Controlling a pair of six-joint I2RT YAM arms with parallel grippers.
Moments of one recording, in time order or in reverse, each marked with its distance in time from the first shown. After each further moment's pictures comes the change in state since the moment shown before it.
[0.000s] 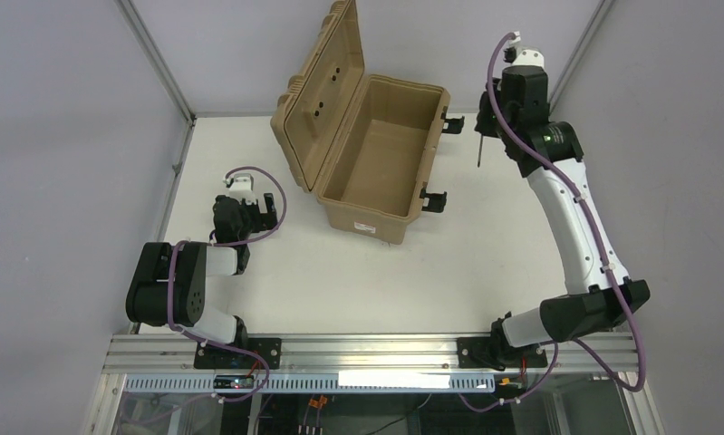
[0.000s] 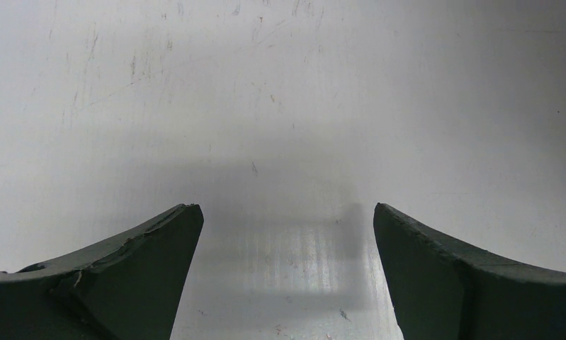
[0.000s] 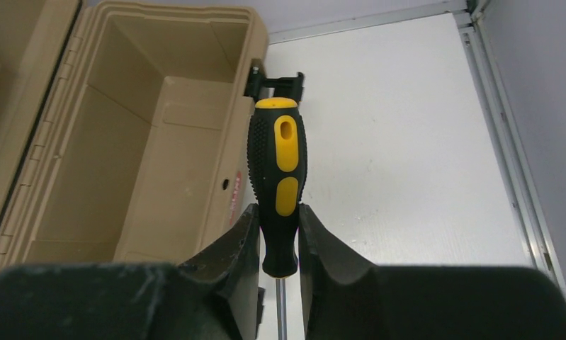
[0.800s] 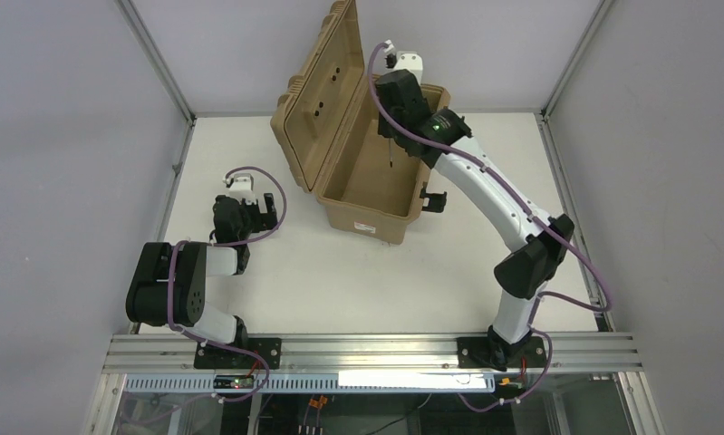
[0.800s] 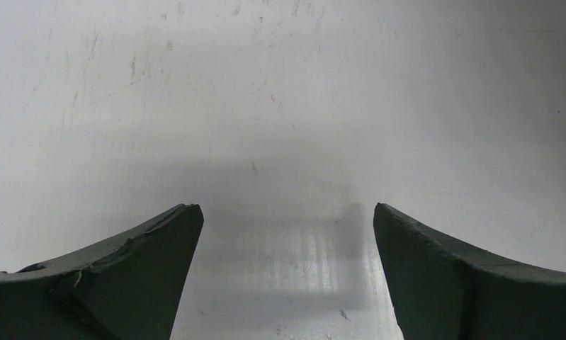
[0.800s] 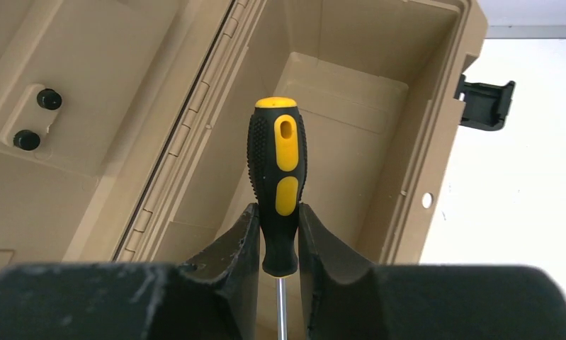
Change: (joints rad) left arm 0.000 0.000 0.000 0.000 0.000 0.000; right arm 0.450 0.372 0.298 0.014 0.243 0.116
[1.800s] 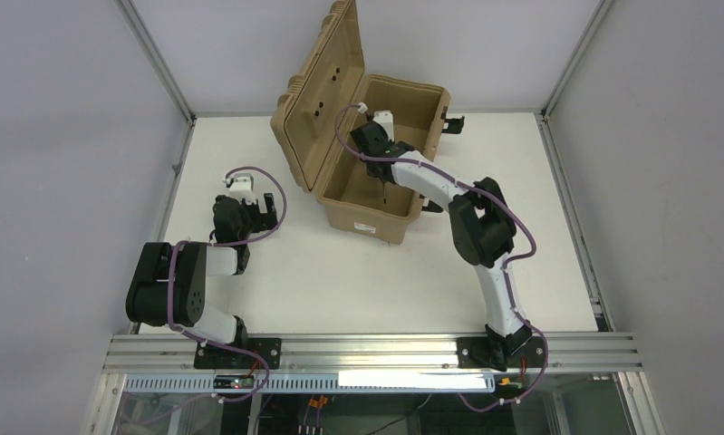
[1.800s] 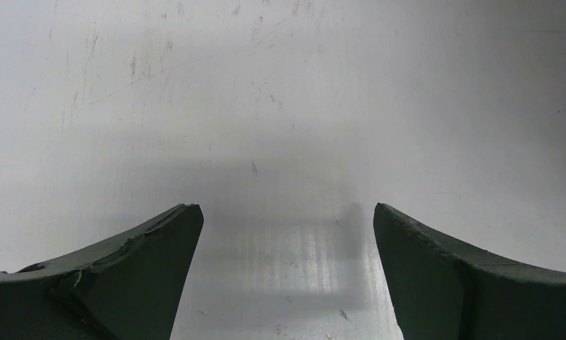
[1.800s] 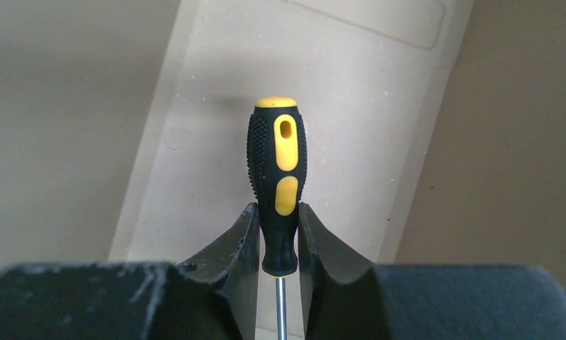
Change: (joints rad) left arm 0.000 0.000 0.000 0.000 0.000 0.000; right arm -0.026 0.359 -0.207 0.249 0.029 0.028
